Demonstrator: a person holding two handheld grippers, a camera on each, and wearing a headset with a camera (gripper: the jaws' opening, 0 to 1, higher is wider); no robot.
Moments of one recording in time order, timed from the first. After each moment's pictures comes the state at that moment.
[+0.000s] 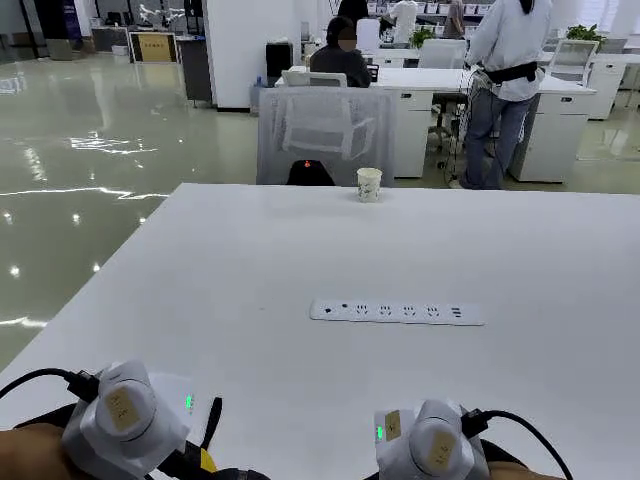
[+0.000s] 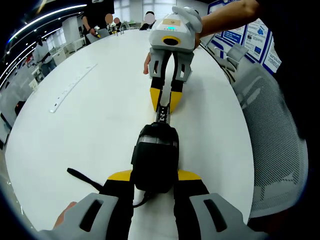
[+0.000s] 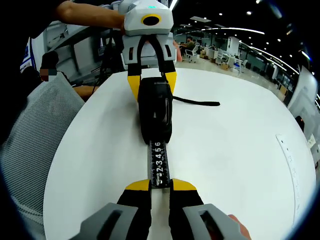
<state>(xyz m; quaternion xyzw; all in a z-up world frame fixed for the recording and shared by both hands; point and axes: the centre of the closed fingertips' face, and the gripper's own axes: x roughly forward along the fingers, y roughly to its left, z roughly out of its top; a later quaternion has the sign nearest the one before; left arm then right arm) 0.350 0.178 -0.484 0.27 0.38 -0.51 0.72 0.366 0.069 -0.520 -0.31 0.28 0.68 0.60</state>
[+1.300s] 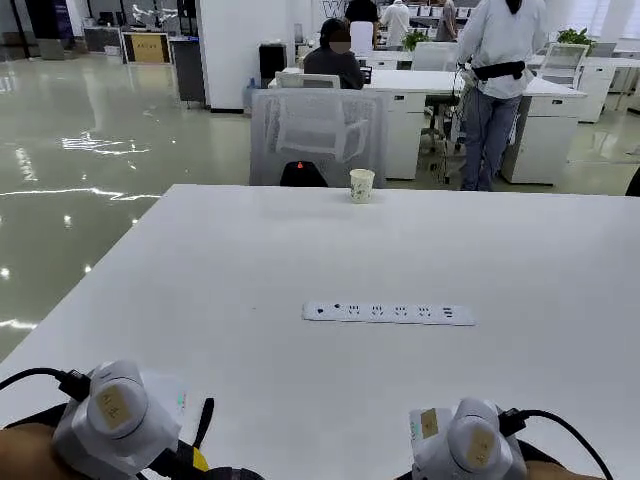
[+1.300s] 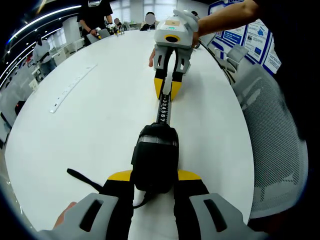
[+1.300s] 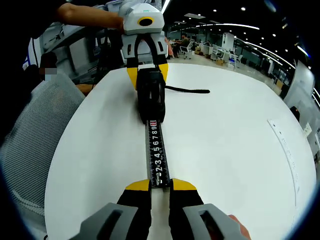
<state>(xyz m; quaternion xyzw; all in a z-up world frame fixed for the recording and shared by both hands) 0.352 0.177 -0.484 0.26 0.38 -0.51 0.72 0.375 0.028 -0.522 -0.31 0.30 0.67 0.61</state>
